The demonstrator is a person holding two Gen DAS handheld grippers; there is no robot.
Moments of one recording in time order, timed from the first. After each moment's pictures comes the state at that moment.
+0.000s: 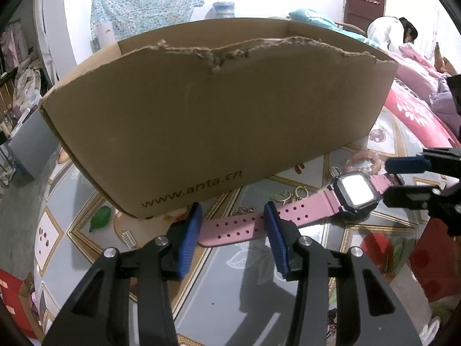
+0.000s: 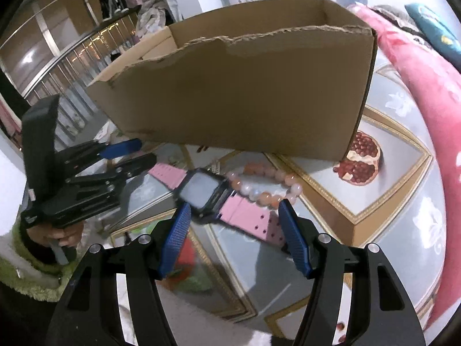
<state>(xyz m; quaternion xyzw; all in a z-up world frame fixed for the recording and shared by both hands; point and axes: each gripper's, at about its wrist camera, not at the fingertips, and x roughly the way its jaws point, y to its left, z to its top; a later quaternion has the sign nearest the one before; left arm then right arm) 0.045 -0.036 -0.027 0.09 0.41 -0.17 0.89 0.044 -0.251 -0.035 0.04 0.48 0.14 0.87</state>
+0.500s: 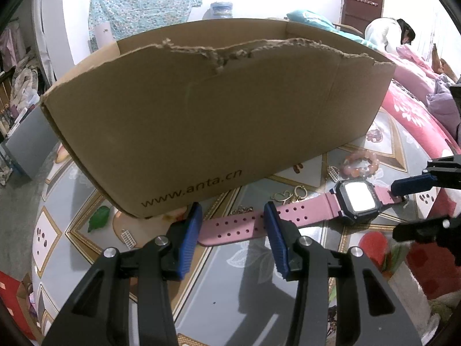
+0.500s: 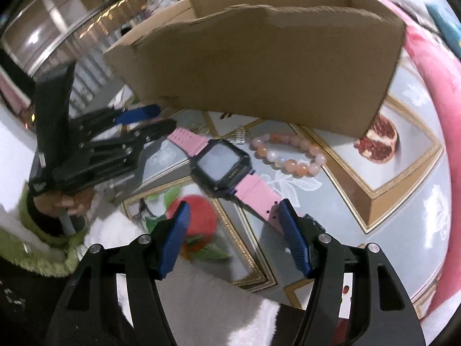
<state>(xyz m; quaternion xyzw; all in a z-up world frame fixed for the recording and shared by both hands) 0.045 -0.029 -0.025 0.09 0.41 -0.18 0.89 0.025 -0.237 -0.029 -0.01 0.52 0.17 0.84</state>
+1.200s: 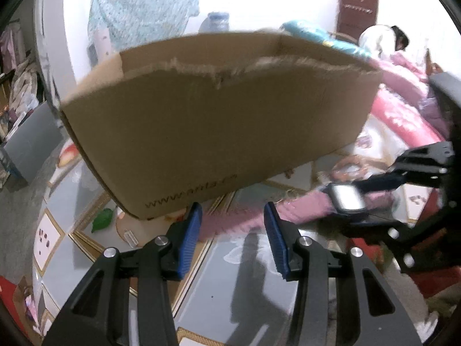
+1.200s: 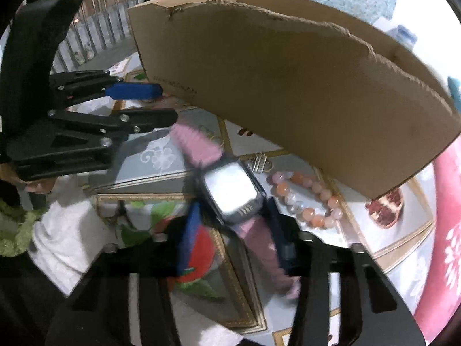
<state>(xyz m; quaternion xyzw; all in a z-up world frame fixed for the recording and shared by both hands) 0.030 -0.026 -0.013 0.08 0.37 -0.21 0.90 0.034 -0.213 -0.038 -0.14 0.48 0.19 0.84</state>
